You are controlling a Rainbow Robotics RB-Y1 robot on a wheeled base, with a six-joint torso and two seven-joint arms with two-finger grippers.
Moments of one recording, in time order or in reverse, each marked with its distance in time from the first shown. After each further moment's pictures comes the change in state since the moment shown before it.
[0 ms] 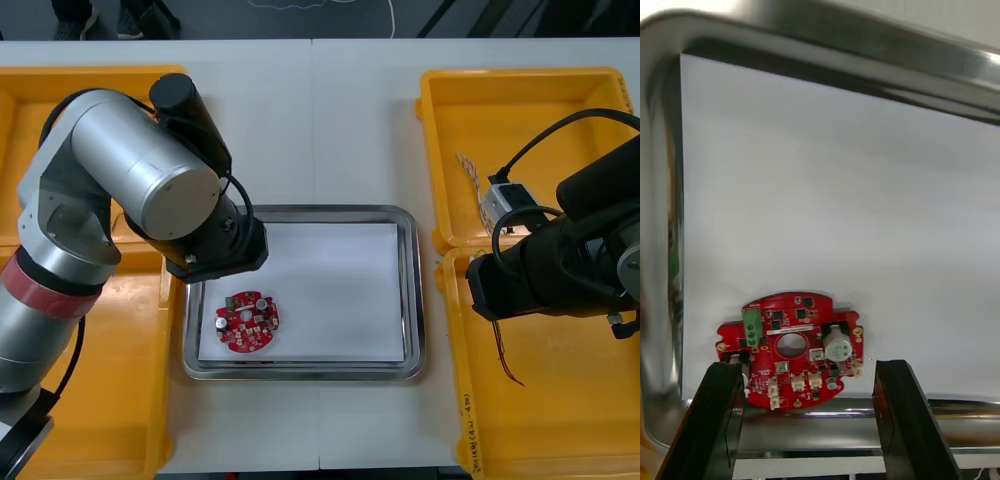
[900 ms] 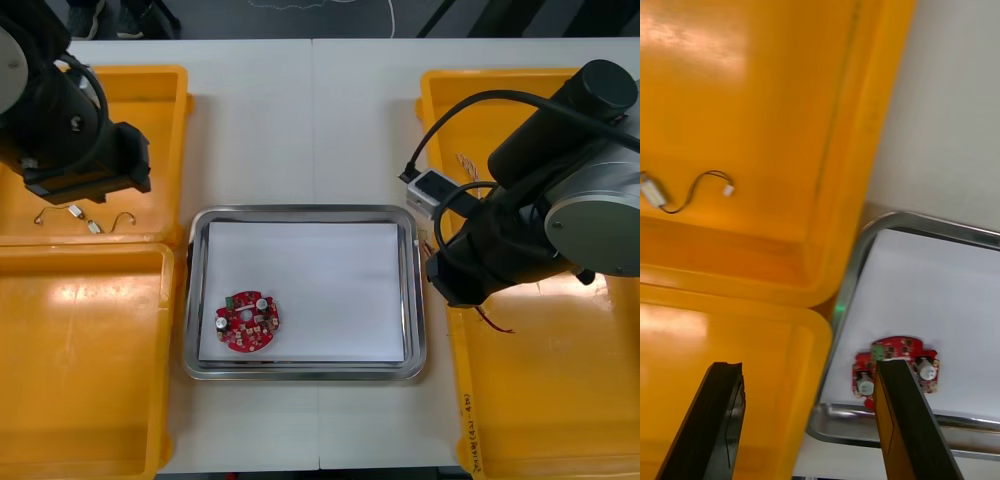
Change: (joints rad) right arm -0.223 0.036 0.174 0.131 -0.010 0.000 0.437; left arm -0.131 0.433 0.161 -0.014 0.335 0.001 0.000
